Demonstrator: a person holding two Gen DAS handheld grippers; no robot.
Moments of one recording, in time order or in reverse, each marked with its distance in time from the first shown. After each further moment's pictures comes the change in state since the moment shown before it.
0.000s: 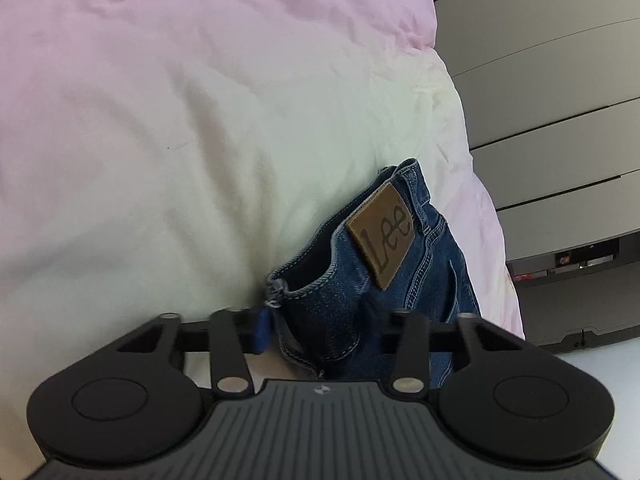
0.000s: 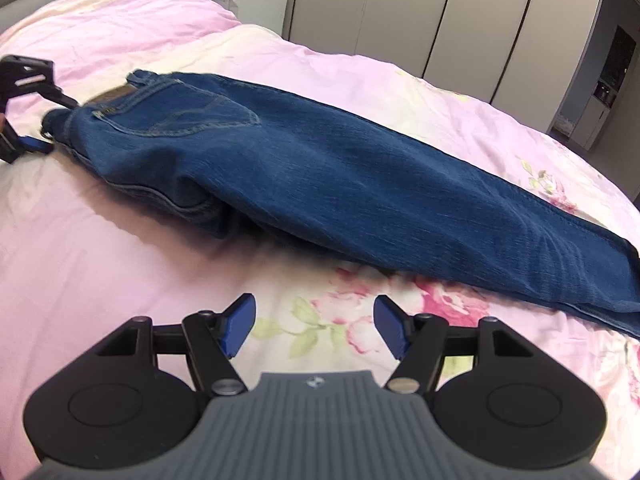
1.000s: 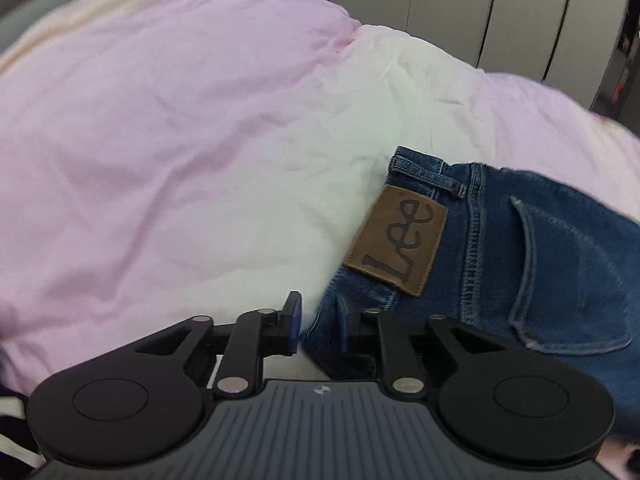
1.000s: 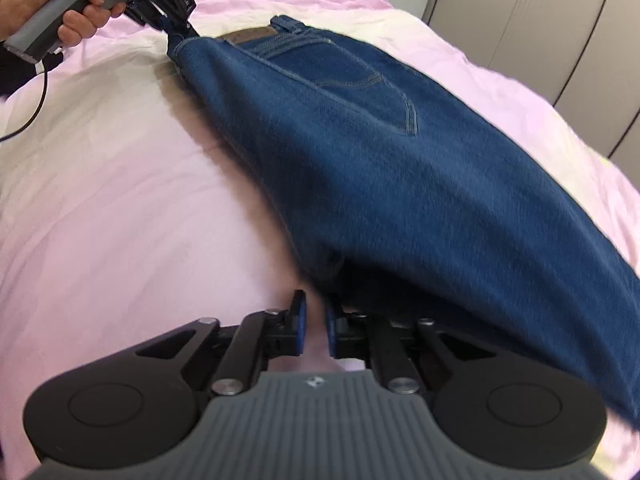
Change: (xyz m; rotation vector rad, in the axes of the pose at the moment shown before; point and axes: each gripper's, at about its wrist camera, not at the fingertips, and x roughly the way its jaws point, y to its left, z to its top) left arm 0.003 -0.084 0.001 0.843 -0.134 0.539; right arm 0.049 0.074 0.015 -0.288 0.066 0.240
